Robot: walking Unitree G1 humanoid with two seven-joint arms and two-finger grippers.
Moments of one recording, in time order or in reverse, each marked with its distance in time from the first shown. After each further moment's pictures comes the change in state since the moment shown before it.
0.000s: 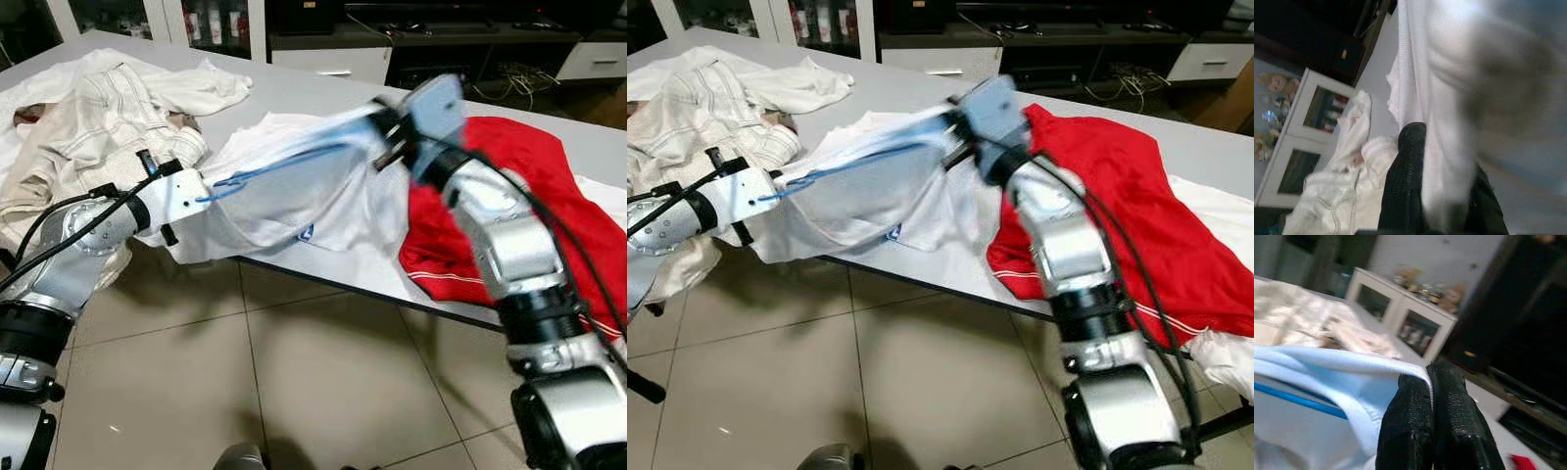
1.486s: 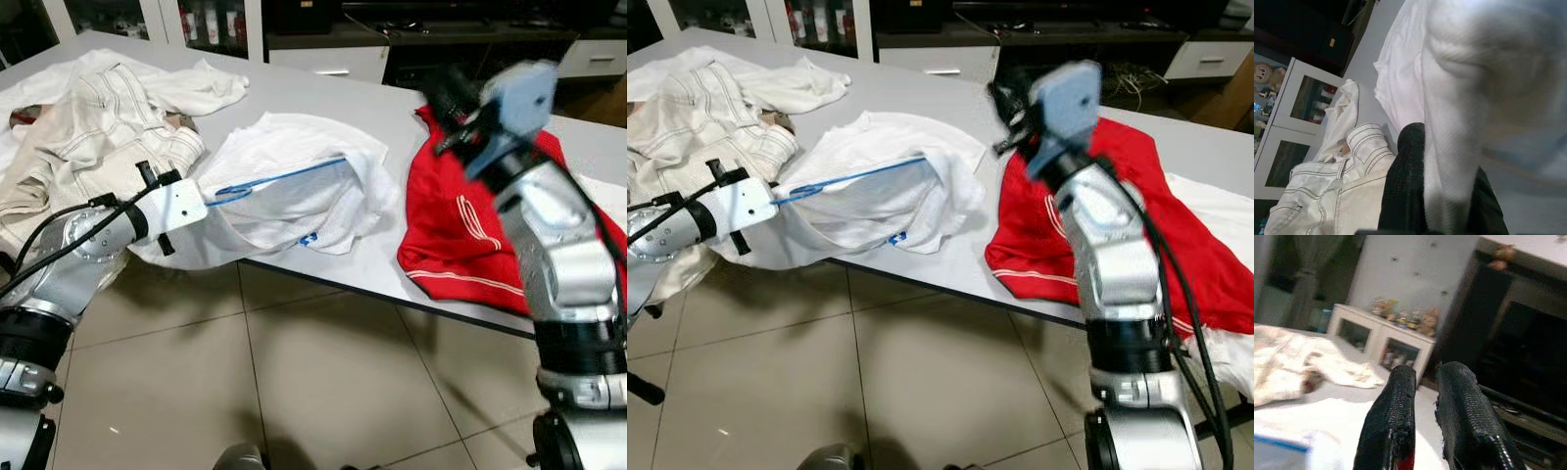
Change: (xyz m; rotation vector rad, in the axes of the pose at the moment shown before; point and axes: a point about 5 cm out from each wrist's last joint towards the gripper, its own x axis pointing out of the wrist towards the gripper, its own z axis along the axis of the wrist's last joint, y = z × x) left arm 0.000 -0.010 -0.012 -0.018 0.048 -0.035; right arm -0.044 -0.014 0.015 0.091 -0.148 -0.037
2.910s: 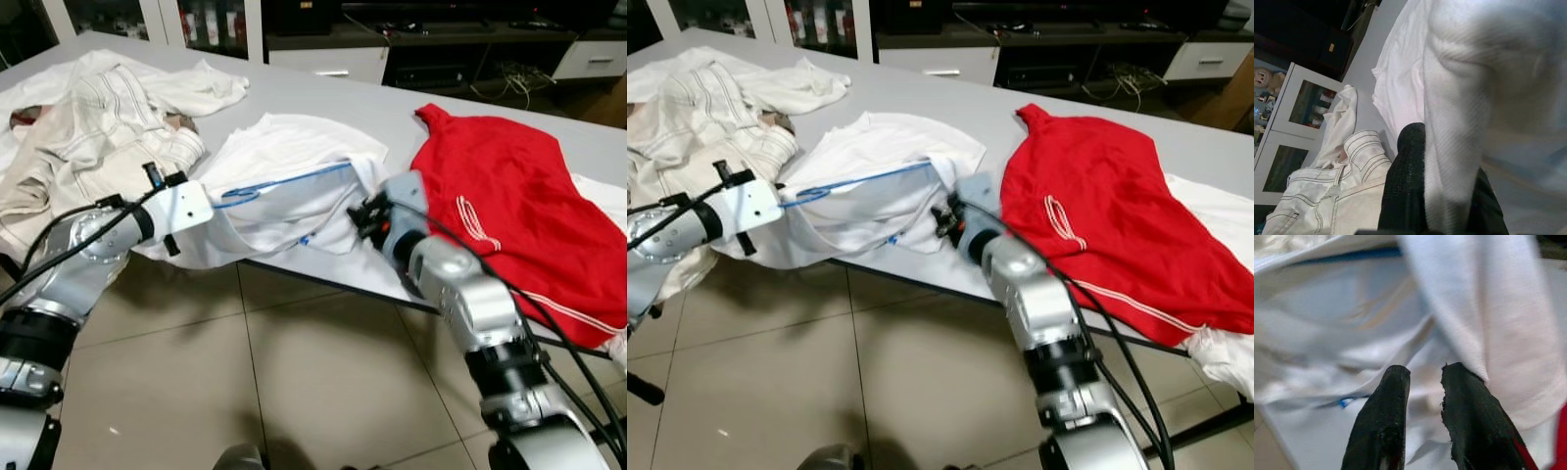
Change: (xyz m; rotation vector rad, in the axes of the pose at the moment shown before) left arm 0.004 -0.004 0.006 0.000 -0.020 -0.005; right arm 0.001 0.064 -0.105 0.324 0.529 -0.037
